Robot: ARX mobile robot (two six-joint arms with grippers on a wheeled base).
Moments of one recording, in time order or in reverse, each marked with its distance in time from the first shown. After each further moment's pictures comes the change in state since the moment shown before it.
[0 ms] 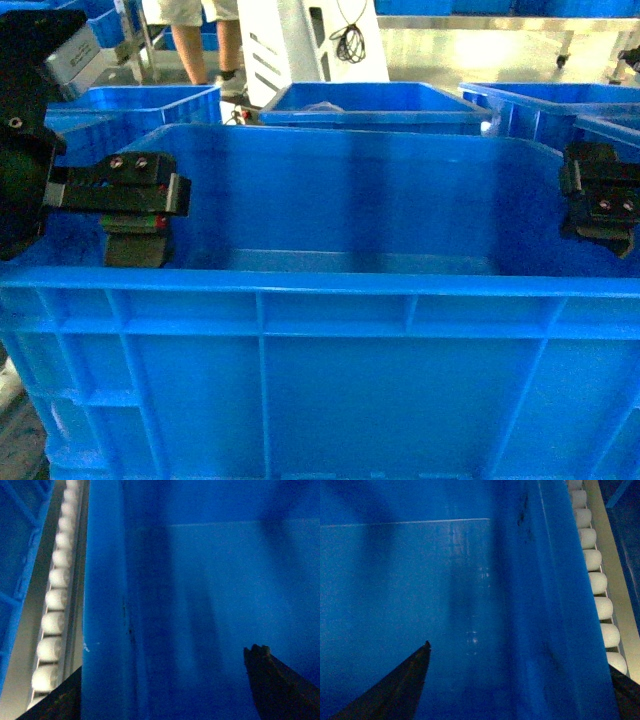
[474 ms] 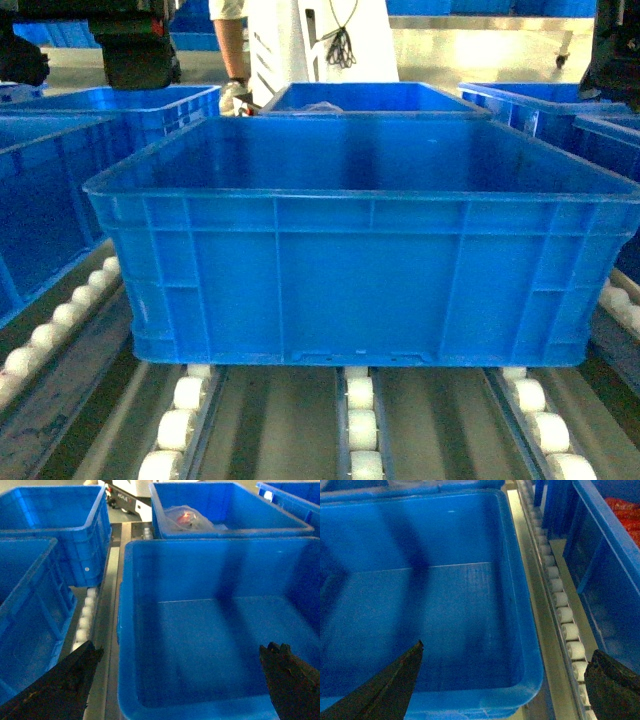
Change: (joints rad) left arm 0.037 -0.078 0.011 0.307 -0.005 0.068; right arm 0.010 -0.114 0.048 0.115 0.064 -0.002
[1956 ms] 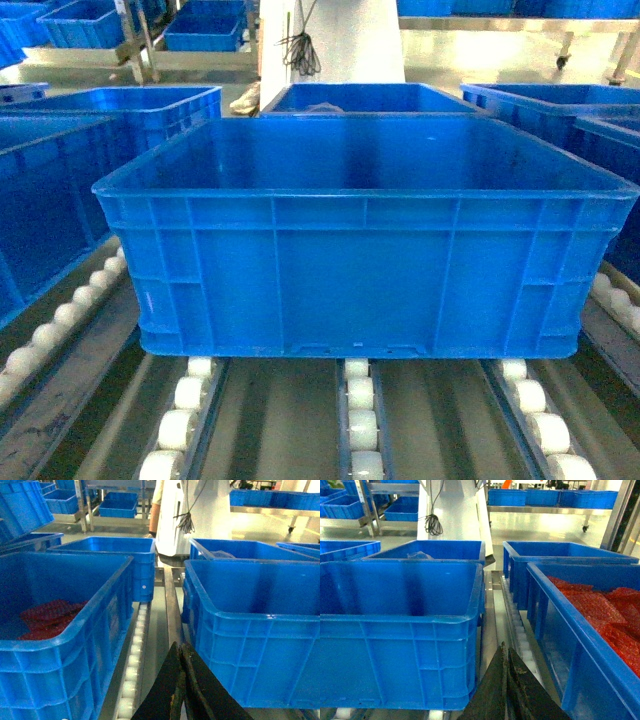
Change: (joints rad) left arm 0.297 -0.639 -0.758 0.434 0.162 0.058; right arm -0.190 -0.649 -0.943 0.860 -0.161 -0.201
